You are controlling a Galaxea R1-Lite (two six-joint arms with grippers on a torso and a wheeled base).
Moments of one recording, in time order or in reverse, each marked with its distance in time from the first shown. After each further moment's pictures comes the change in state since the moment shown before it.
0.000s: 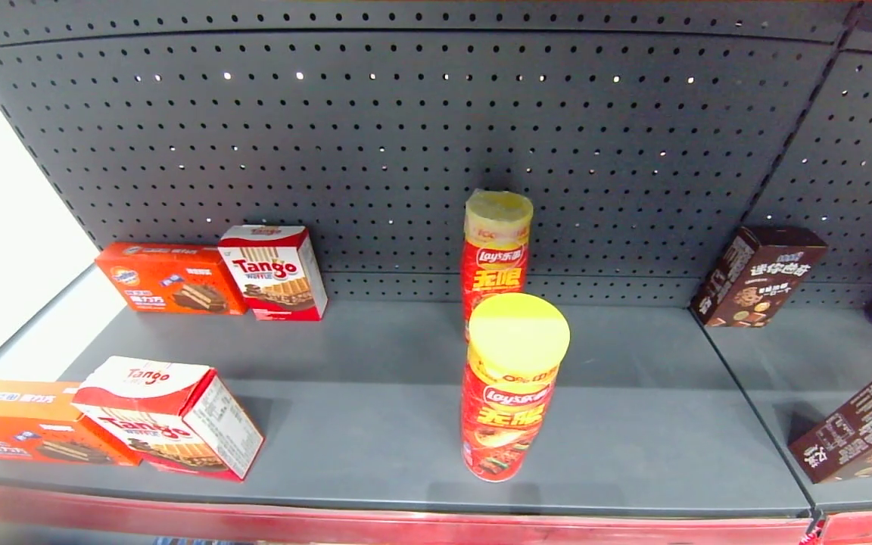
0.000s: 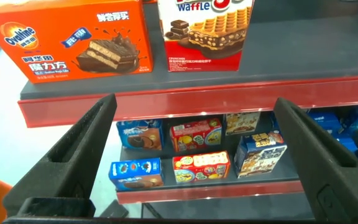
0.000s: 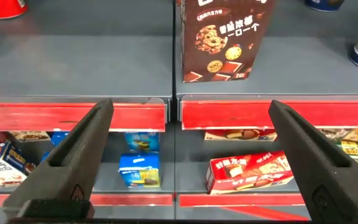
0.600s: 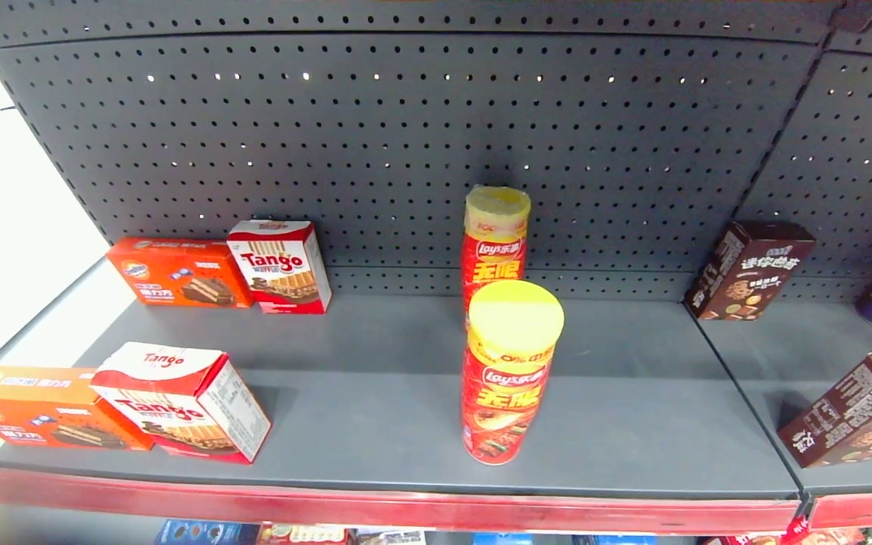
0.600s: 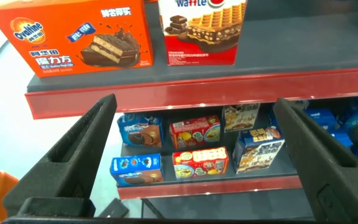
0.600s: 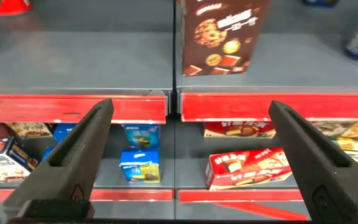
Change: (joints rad) left arm 0.001 0.000 0.000 0.000 -0.001 0.003; right arm 0.001 -0.001 0.000 0.000 0.002 -0.003
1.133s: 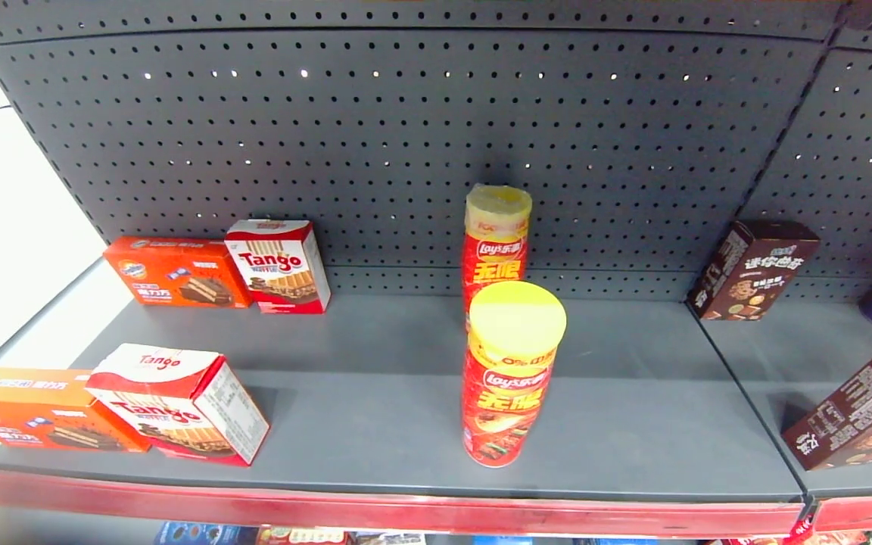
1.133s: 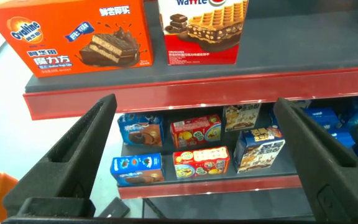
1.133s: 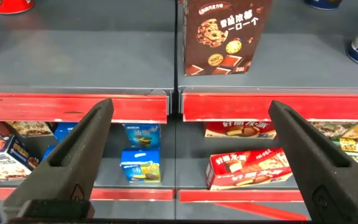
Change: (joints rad) left arm 0.000 0.000 0.000 0.000 0.000 0.001; right arm -0.001 0.000 0.000 -0.001 0.007 -0.001
